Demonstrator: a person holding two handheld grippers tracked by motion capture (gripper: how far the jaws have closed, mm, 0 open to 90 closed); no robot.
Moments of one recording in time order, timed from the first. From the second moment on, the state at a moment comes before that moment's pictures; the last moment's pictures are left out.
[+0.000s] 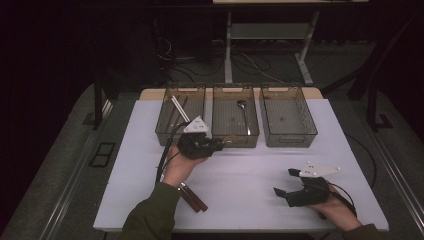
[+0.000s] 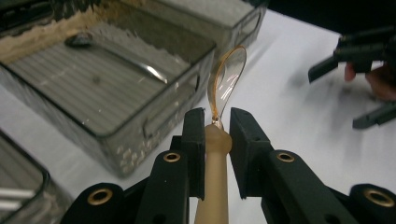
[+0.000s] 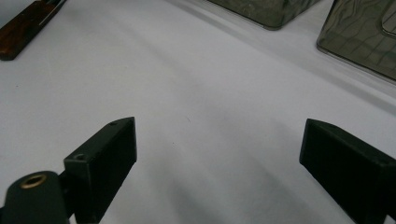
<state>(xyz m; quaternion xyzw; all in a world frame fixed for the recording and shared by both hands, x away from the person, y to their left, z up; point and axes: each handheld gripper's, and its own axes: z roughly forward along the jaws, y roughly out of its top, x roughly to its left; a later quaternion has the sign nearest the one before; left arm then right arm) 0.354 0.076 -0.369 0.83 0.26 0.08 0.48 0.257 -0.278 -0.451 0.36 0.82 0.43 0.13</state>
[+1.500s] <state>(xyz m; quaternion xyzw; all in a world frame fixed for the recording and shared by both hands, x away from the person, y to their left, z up) 0.466 0.015 -0.376 0.82 0.37 0.11 0.42 0.255 -0.279 -0.448 0.35 0.82 0.44 0.13</state>
